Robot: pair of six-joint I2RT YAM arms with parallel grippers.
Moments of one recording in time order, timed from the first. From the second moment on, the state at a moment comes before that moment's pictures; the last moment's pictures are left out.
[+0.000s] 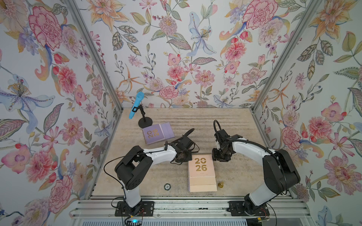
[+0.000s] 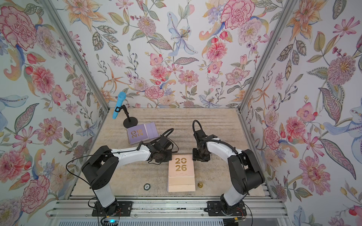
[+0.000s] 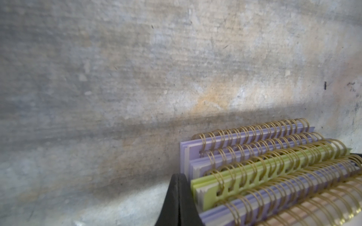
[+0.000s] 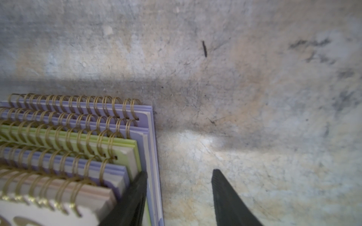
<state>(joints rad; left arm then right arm) -0.80 1.80 1.07 -0.39 0.03 -0.81 0.44 1.62 1.00 -0.80 -0.14 0.45</state>
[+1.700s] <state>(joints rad) 0.23 1.72 0.79 0.05 0.48 -0.59 0.64 2.77 2.55 -0.60 -0.56 0.95</state>
